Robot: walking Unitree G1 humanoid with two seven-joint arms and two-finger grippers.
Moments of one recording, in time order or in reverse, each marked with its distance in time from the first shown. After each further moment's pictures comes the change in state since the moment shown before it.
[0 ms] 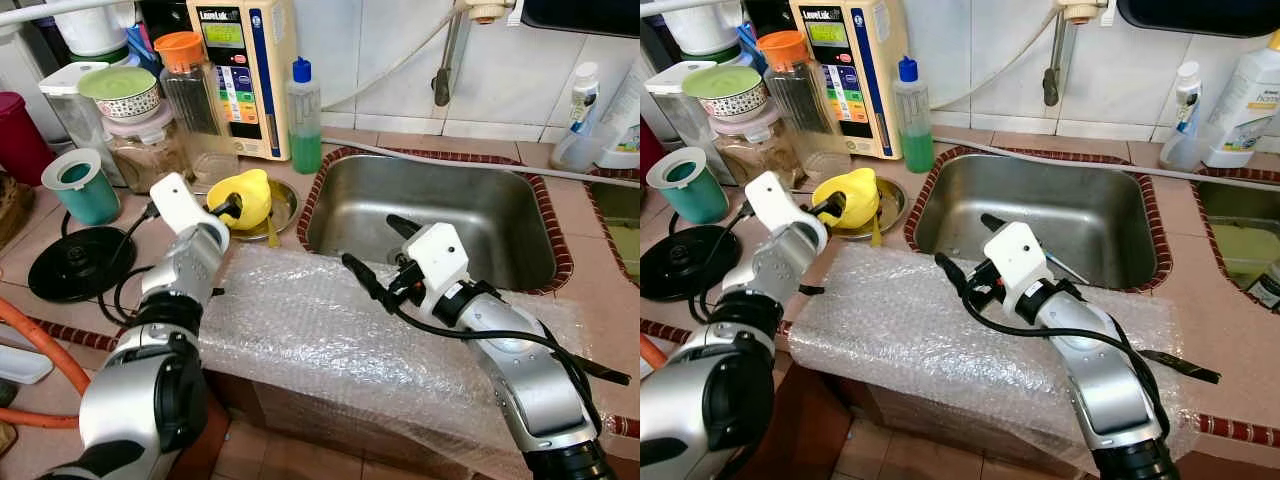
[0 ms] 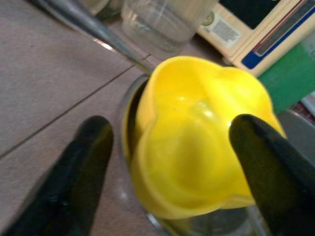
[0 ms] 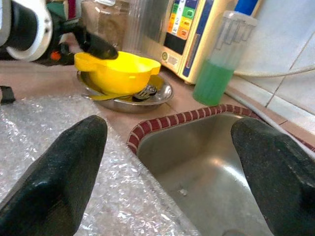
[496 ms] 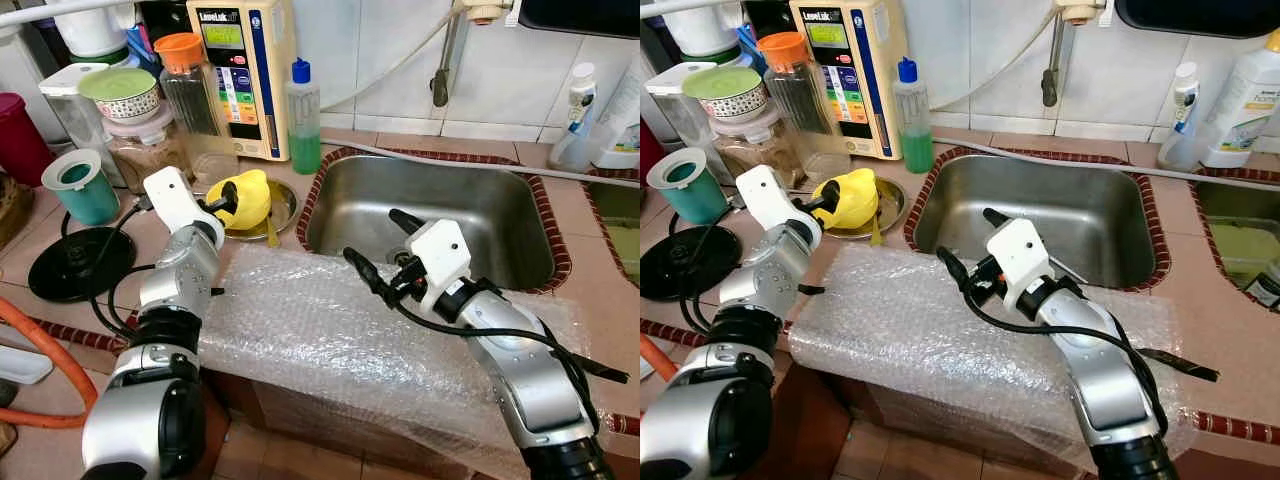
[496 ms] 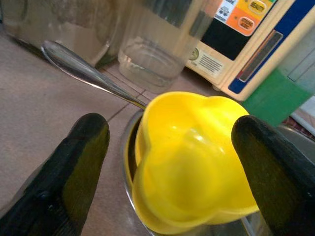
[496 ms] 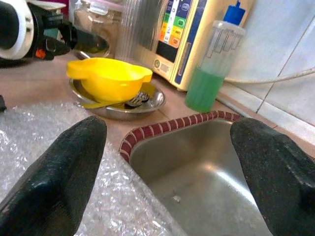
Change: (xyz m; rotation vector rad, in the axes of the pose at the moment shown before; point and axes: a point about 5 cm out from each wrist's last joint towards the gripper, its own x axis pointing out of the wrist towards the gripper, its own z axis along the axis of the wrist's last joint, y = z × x) left arm -0.008 0.005 0.006 0.101 -0.133 -0.031; right arm 0.000 -0.004 0.000 -0.007 -0.029 -0.035
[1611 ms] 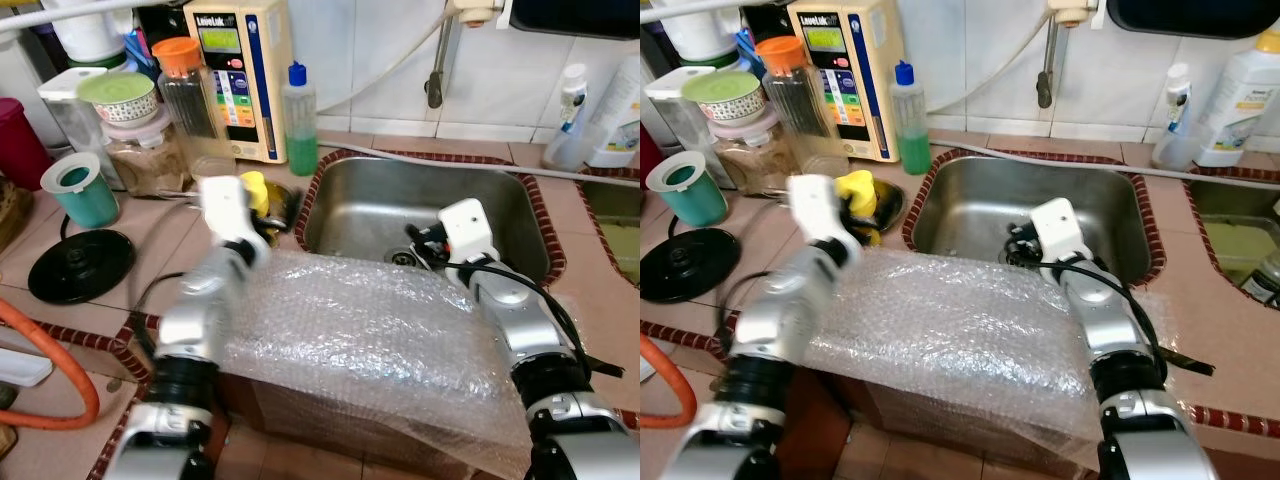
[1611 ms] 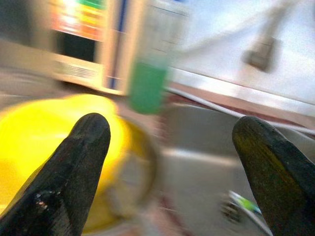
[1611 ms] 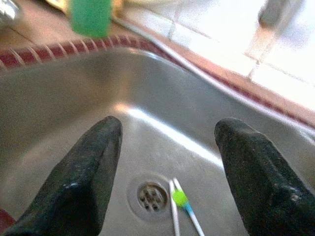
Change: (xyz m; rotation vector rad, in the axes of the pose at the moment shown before) left arm -0.037 -0.038 -0.018 0.173 -0.081 -0.396; right arm 0.024 -0.074 -0.056 -0.011 0.198 -0.315
